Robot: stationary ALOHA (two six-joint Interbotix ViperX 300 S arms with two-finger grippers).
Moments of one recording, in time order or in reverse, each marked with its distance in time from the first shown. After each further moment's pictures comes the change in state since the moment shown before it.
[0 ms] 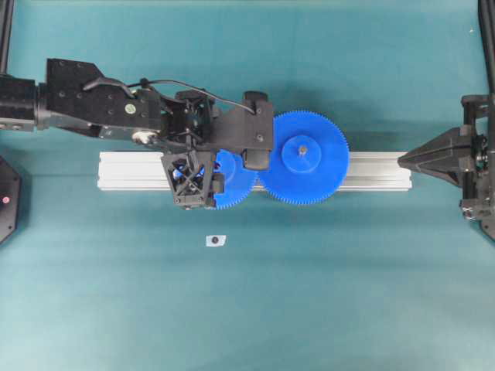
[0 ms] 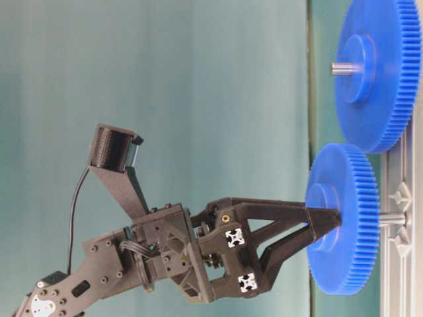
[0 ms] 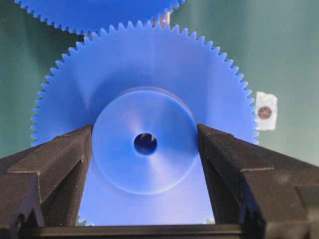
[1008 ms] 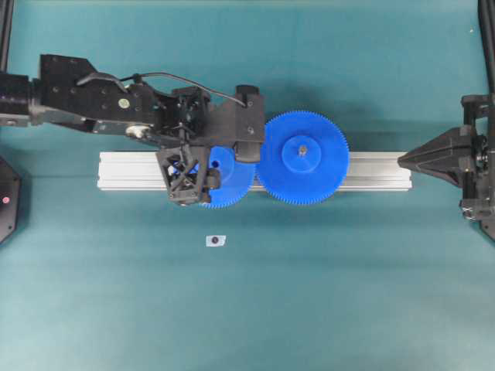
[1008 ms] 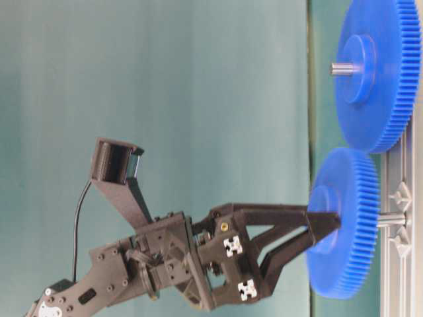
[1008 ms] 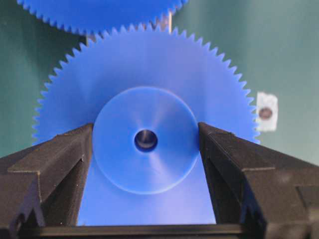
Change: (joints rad) left arm 0.029 -0.023 0.043 -0.005 0.014 0.014; right arm 0.000 0.000 0.000 0.000 0.002 0.000
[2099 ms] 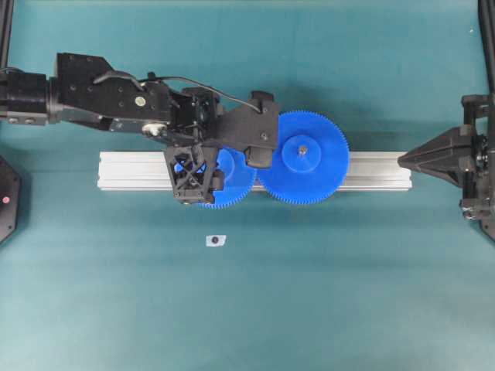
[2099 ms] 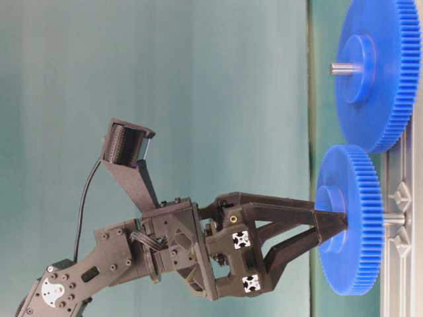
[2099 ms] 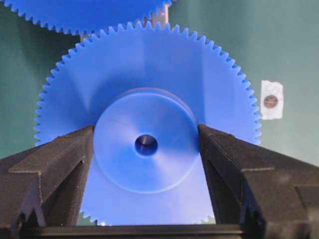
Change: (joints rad) left arm 0.000 0.055 -0.078 0.000 0.044 0.063; right arm -0.002 0.000 0.000 0.000 0.000 0.000
